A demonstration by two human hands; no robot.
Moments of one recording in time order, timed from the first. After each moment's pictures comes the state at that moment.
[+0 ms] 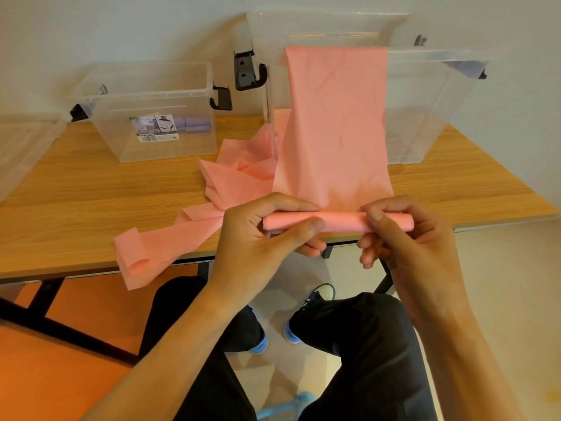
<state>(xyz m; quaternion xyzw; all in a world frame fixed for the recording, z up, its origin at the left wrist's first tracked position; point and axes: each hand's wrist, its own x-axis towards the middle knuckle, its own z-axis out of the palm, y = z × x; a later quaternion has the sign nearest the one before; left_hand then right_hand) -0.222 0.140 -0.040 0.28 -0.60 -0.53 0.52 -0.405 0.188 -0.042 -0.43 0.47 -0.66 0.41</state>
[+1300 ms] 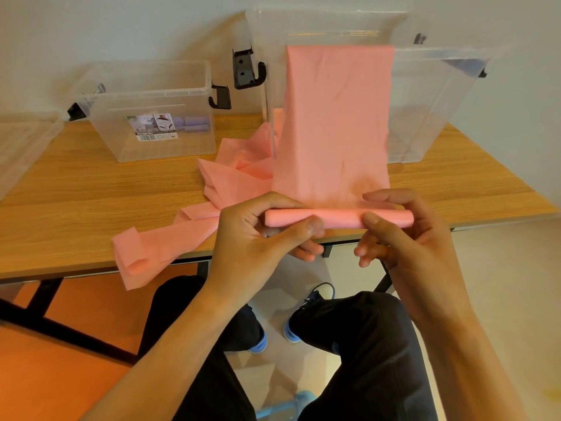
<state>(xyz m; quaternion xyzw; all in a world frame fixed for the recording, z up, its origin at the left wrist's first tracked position) -0.221 0.141 -0.040 0.29 -0.60 -0.54 0.52 -0.407 0.189 -0.040 -0.44 0.46 -0.64 0.43</state>
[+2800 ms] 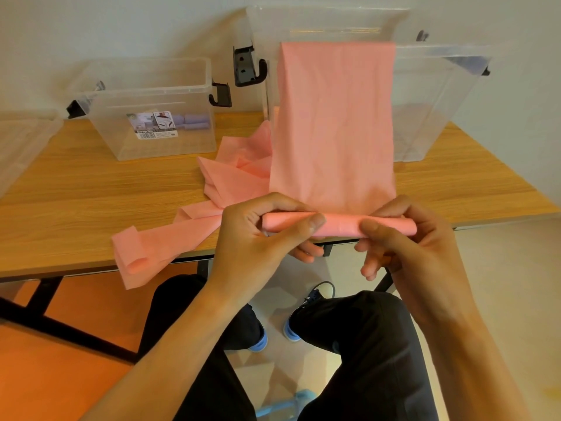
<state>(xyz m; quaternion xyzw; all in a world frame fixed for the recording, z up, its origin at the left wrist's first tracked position) -0.223 0.141 -0.039 0.31 -0.59 -0.53 0.52 -0.410 0.191 -0.041 -0.45 0.46 -0.63 0.43</state>
